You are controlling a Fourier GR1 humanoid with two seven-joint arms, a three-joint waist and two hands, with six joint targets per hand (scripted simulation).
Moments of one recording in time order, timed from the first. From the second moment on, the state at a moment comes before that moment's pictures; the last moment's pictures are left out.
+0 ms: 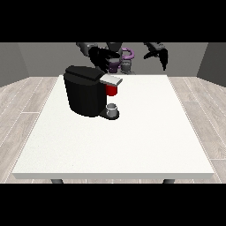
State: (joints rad) left arm -0.26 0.09 0.13 -1.42 -0.11 -0.24 -0.08; right arm -0.85 -0.16 -0.09 -0.96 0.04 0.01 0.08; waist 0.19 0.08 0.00
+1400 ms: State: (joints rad) left arm -0.32 0.10 0.09 -1.47 -0.08 -0.27 -0.10; right arm -1.24 -0.16 -0.04 -0.81 0.22 -0.06 0.10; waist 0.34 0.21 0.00
